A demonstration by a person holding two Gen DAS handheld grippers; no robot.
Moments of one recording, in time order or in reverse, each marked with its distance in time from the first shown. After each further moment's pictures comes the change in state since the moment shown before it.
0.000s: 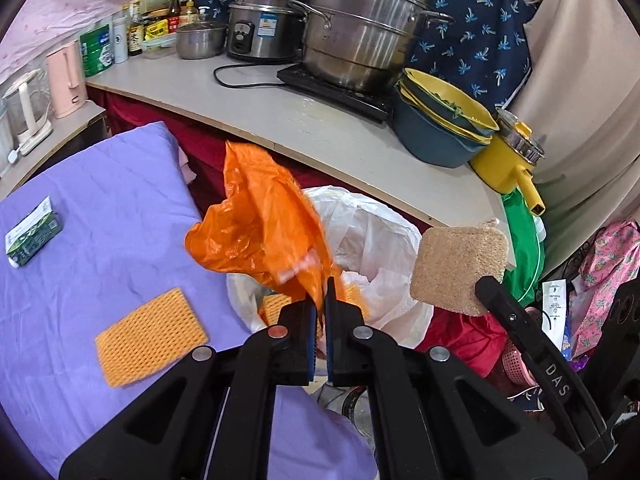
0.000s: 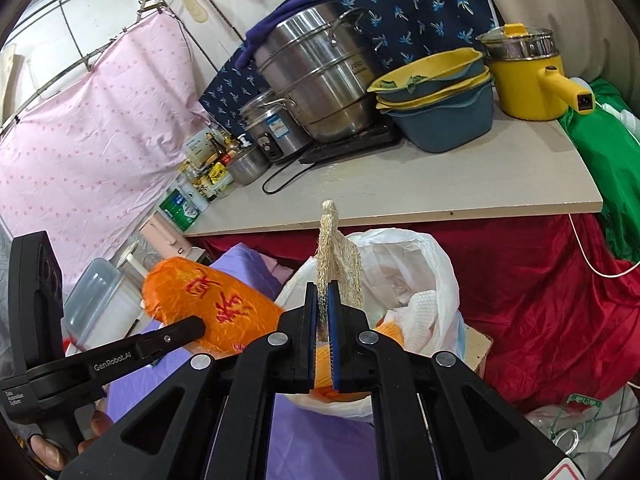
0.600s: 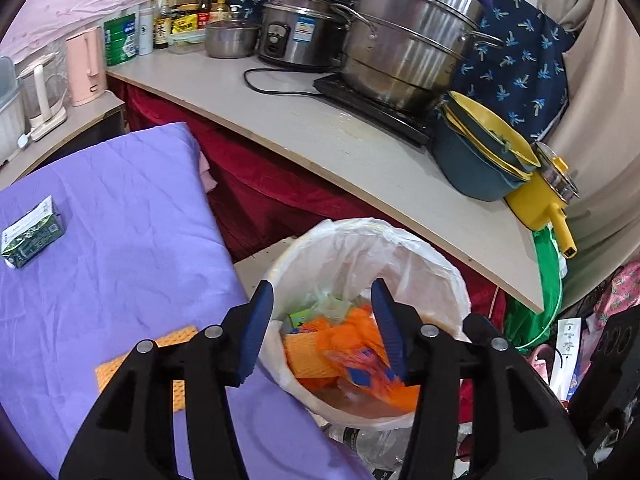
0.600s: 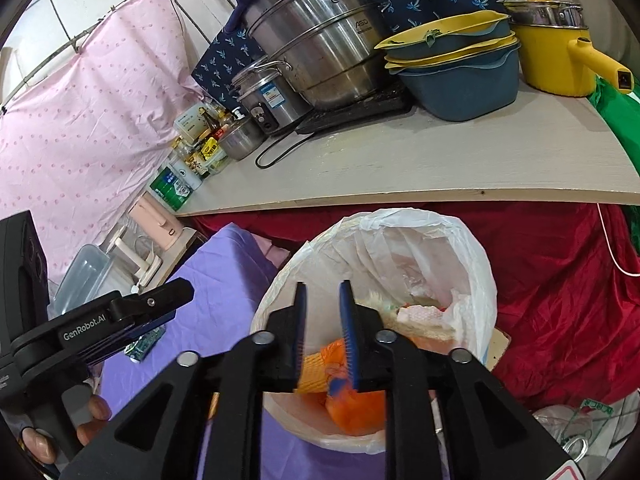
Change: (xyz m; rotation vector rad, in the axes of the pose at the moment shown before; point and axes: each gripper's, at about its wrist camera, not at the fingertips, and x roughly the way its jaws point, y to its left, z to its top) left arm 0.030 0.040 0.027 -0.106 -0.047 0.066; right arm 0.063 0.001 0.000 -0.003 0.089 0.004
